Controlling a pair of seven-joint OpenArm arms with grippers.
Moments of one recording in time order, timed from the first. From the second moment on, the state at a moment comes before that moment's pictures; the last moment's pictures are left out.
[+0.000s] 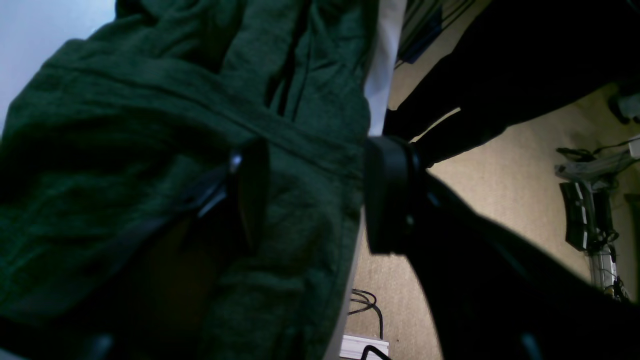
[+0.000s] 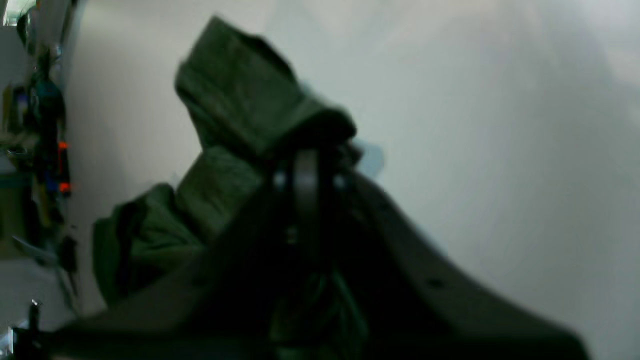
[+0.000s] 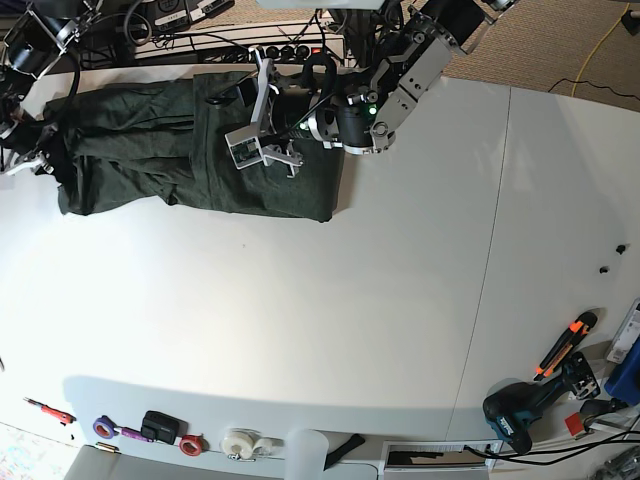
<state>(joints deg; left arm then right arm) 0.7 -0.7 39.6 97.2 -27.3 -34.4 47.7 4.3 35.7 49.1 42.7 59.2 40.1 -70.1</state>
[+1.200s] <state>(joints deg) -0.4 -0.7 33.4 100.9 -27.3 -34.5 47.7 -11.4 7.6 48.7 104.3 80.9 39.9 -78.5</state>
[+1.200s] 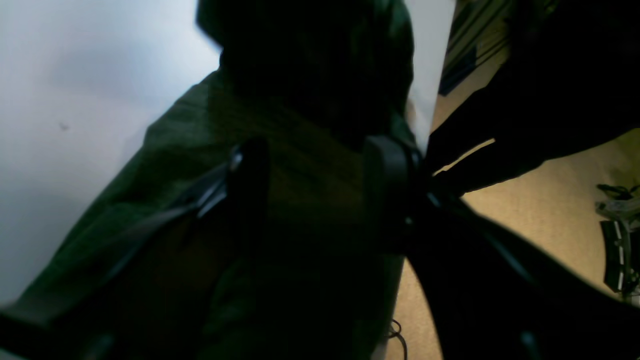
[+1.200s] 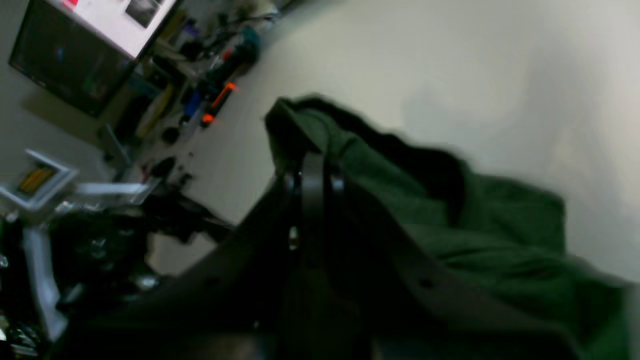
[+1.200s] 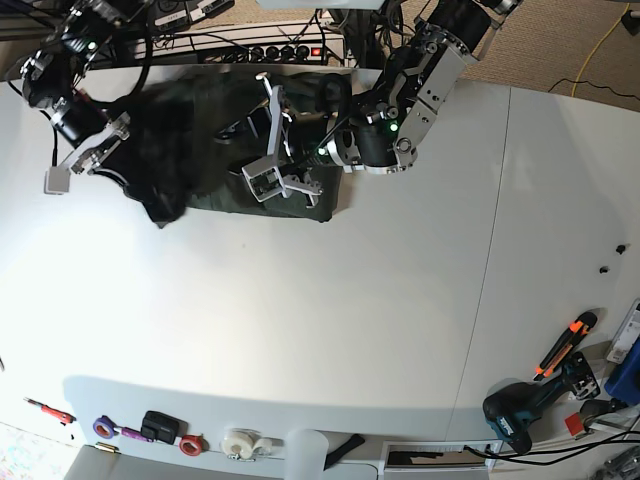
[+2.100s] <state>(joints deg) -2.5 -1.9 2.8 100.9 -27.8 -29.1 49.4 -13.2 4.5 16.1 110.0 56.3 39.6 -68.1</state>
